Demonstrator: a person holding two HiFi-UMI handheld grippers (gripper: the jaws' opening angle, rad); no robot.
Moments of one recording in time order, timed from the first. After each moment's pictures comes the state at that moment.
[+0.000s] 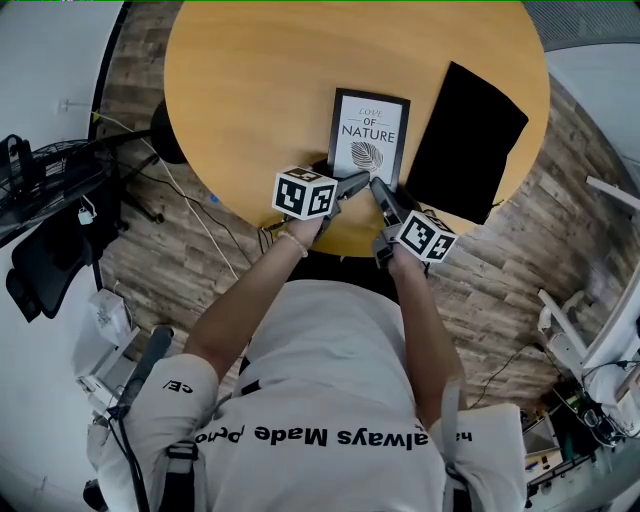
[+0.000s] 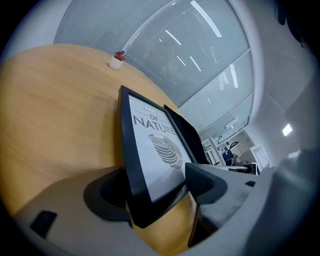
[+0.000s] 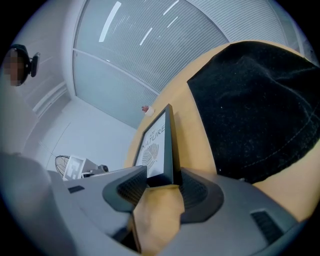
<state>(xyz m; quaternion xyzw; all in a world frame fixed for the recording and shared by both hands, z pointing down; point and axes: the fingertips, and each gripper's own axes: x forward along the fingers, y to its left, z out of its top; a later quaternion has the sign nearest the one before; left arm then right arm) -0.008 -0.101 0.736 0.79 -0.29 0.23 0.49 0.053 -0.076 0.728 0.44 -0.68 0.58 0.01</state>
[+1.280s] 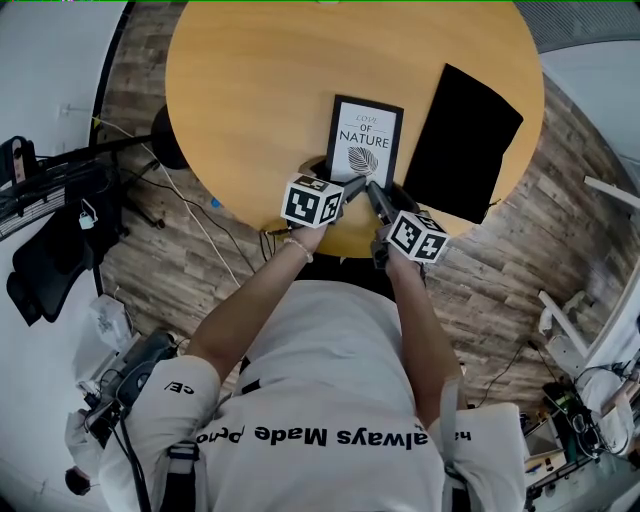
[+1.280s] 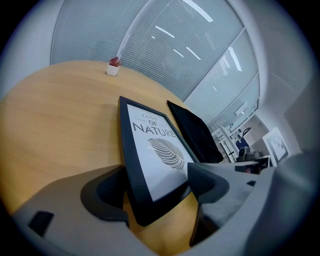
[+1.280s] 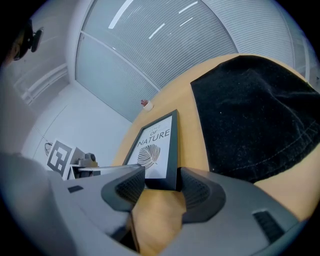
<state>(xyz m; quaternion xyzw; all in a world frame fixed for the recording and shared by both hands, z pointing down) -0.013 -0.100 0.742 0.78 -0.33 0.30 0.43 0.057 -0.071 0.738 0.47 -0.69 0.55 0.08</state>
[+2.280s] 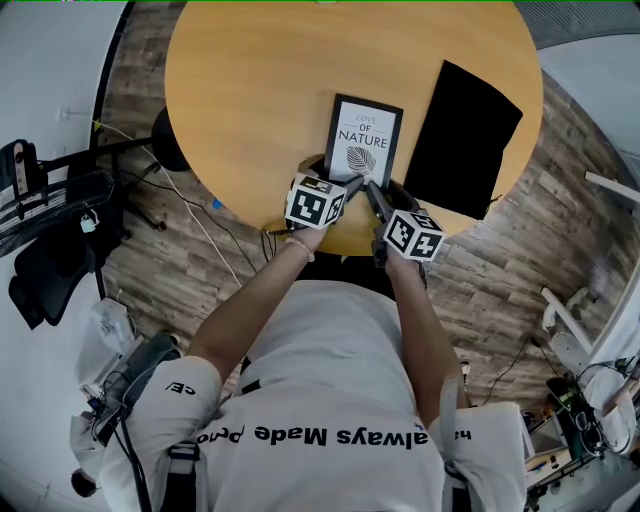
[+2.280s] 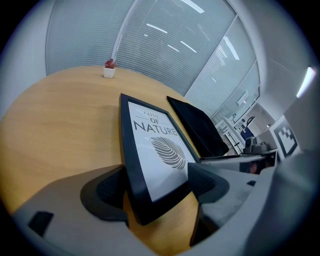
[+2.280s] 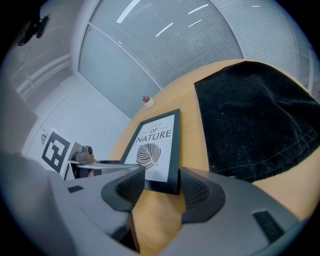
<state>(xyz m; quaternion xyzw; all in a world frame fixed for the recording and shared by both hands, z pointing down) -0.019 -0.098 0.751 0.78 -0.34 0.34 0.39 0.055 -0.069 0.744 0.47 -0.70 0.52 0.12</state>
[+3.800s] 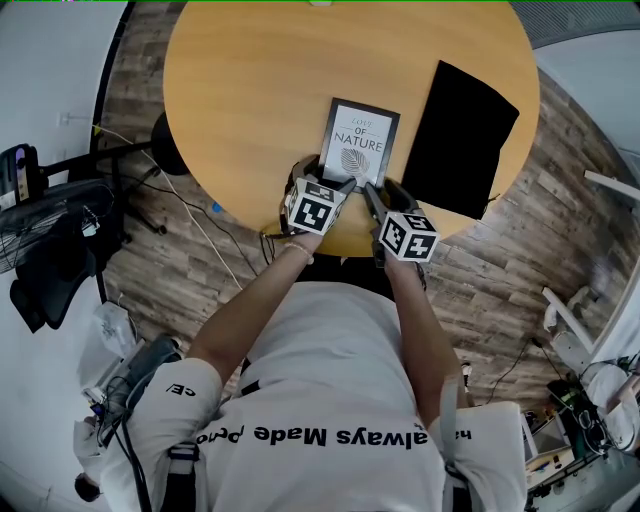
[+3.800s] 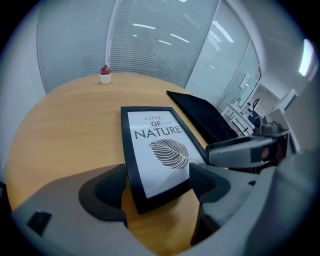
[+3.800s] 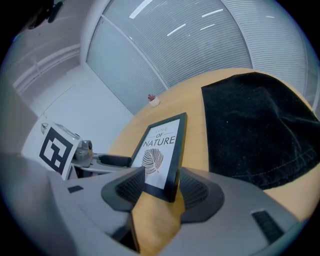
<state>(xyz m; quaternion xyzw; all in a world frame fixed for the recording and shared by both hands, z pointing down) -0.032 -0.100 0.756 0.78 -0.35 0.40 0.33 0.053 -0.072 0.740 0.47 -0.72 0.48 0.15</state>
